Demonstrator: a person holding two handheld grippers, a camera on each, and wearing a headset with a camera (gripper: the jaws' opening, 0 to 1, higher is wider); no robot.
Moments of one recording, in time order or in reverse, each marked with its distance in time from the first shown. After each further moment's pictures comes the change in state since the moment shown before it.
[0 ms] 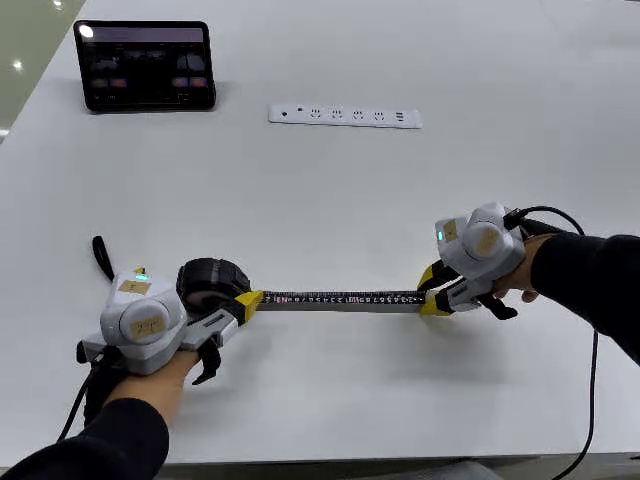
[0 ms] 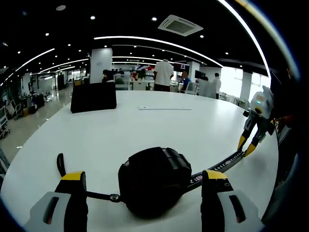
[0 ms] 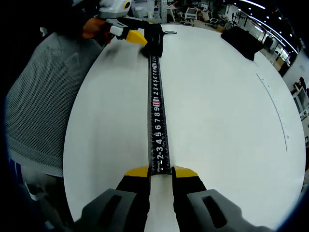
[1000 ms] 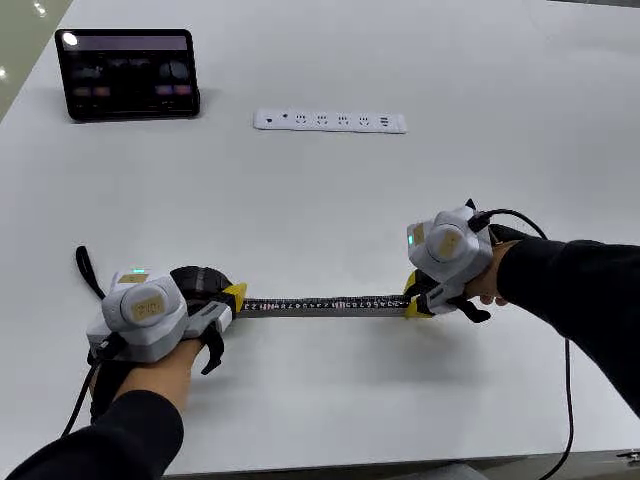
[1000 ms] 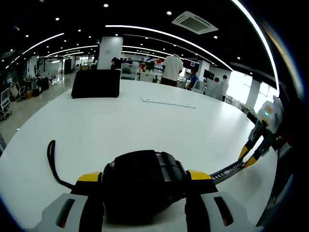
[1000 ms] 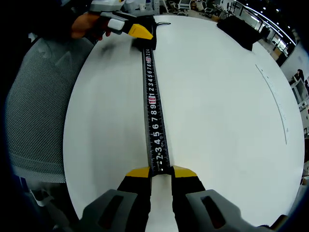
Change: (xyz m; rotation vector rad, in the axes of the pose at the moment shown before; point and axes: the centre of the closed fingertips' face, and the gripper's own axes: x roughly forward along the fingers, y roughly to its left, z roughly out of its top) left arm 0.013 -0.014 -0.003 -0.115 0.086 0.024; right arm 0.004 -0.003 -0.002 0.045 0.102 -0.022
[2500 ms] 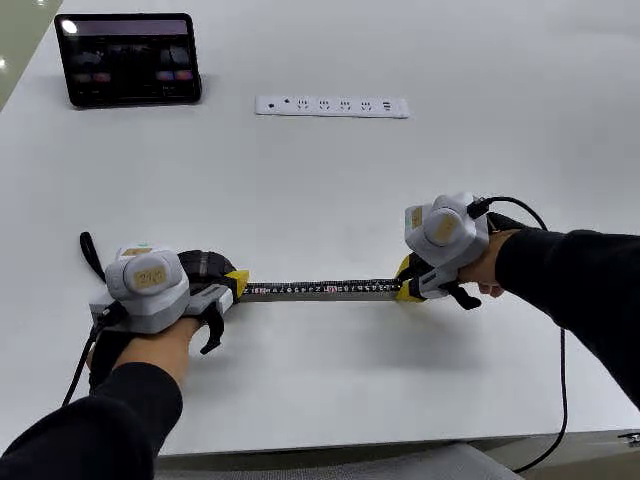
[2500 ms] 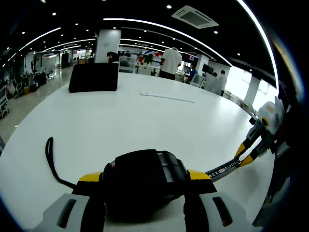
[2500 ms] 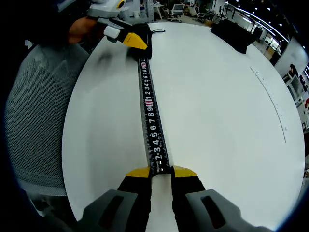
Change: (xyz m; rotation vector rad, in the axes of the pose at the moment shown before) left arm -0.003 0.000 -0.003 -0.004 0.068 -0.022; right arm 0.004 0.002 0.017 0.056 -0.081 -0.030
